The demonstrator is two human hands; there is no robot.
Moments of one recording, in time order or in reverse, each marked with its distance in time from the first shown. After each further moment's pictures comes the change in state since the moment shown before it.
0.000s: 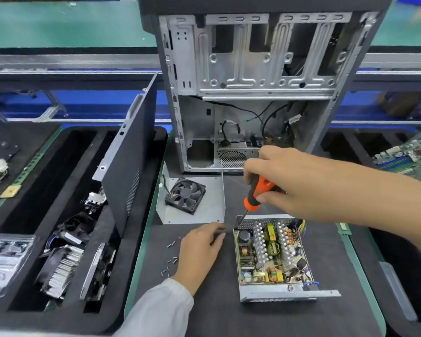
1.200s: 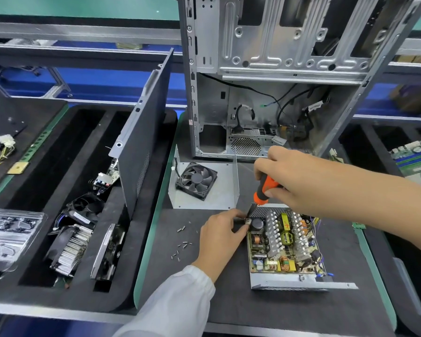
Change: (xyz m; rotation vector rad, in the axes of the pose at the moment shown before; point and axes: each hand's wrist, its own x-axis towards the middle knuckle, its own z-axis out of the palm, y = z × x) left_hand 0.002 0.018 0.009 -0.086 -0.051 -0.145; right_hand 0.028 -0.006 0.030 -0.106 -0.098 0.050
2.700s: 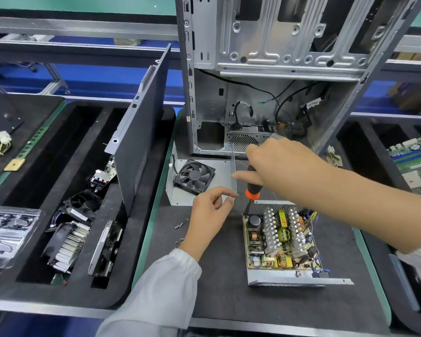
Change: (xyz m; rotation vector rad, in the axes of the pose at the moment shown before) left_hand 0.027 -0.003 -0.026 -0.455 0.035 -0.032; right_hand 0.037 -0.009 0.007 -0.233 0.235 0.082
